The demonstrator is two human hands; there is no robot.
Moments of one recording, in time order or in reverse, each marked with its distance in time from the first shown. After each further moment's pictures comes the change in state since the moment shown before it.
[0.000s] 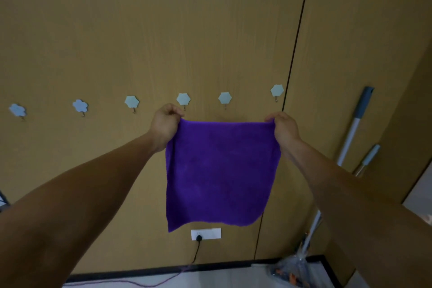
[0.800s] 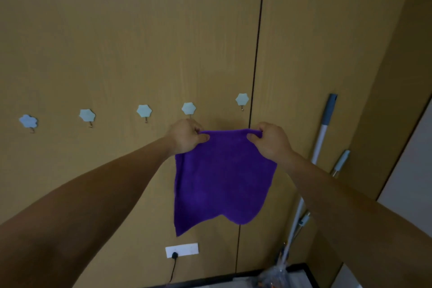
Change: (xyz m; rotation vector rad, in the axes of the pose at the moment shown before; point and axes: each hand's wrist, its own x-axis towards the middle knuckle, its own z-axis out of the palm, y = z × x) left_hand 0.004 0.038 0.137 0.627 -0.417 0.245; right_hand 0.054 0.023 -0.087 -0.793 0.009 -0.429
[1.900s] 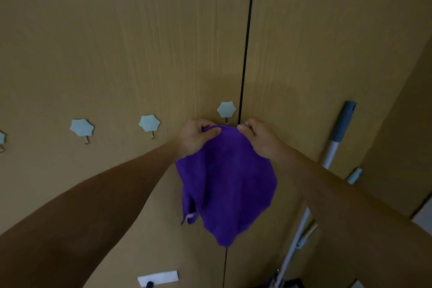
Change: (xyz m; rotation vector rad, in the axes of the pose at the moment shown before) left_hand 0.184 0.002 0.089 -0.459 -0.036 0.135; right_hand 0.154 0.087 0.046 0.293 -0.224 -0.034
